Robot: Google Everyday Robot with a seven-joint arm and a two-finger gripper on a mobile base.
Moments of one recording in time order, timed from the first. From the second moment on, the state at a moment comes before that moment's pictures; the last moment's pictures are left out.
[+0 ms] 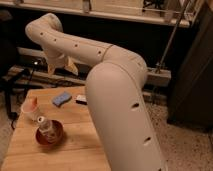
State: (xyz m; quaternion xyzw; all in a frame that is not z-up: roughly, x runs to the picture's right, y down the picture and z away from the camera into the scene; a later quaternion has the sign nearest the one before) arm -0.218 -0.081 0.734 -0.19 -0.21 -0.71 0.64
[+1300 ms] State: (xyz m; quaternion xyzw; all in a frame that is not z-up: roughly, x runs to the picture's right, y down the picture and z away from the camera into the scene) arm -0.274 -0.045 0.855 -0.12 -0.31 -0.71 0.62
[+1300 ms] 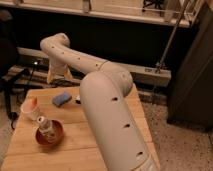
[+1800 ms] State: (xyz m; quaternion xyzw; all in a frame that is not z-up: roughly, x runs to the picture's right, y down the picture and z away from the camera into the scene) arm -0.269 -0.010 0.895 -0.13 -0.35 -0.70 0.60
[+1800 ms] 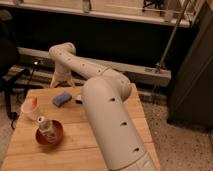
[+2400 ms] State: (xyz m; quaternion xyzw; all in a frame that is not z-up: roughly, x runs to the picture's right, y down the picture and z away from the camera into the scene) arm -0.265 0.018 0.925 -0.15 -0.37 -0.69 0.60
